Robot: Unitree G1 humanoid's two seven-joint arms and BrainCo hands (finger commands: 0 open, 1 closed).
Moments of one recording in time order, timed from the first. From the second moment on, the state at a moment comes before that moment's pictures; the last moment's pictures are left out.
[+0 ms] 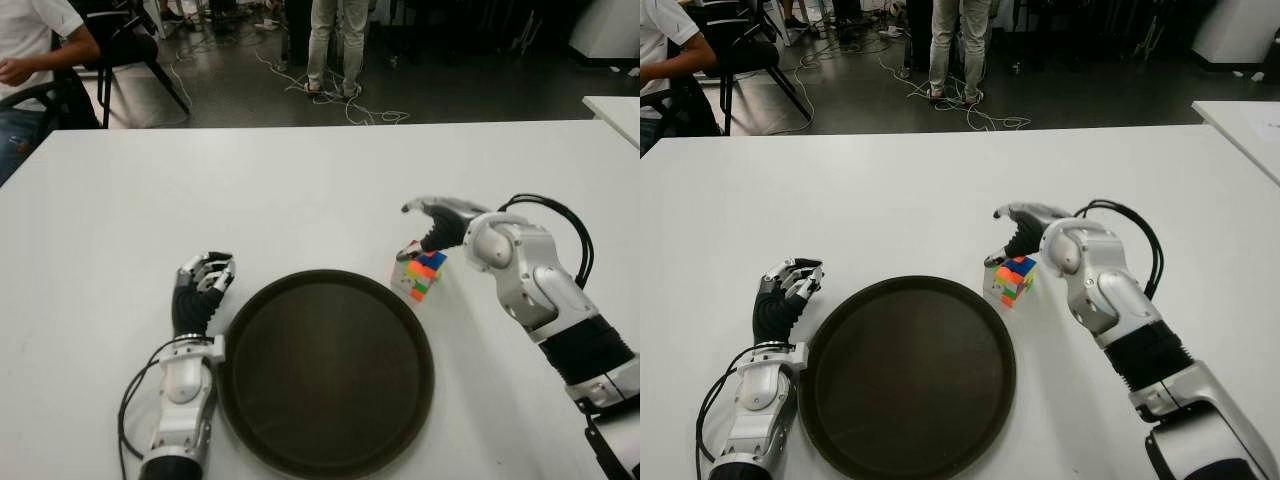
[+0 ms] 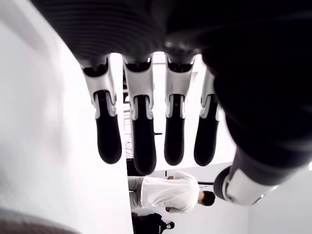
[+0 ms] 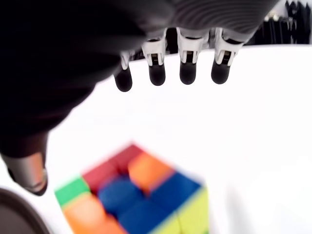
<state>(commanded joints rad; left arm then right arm) 0.01 -0.05 0.08 0.47 0.01 -0.40 0.14 -0.52 -0.46 0.41 0.14 -0.76 0.32 0.52</state>
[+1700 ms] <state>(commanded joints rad) -0.01 -0.03 0.08 0.53 0.04 -0.43 0.14 -0.44 -0.46 0.40 0.09 -0.76 0.33 0.48</state>
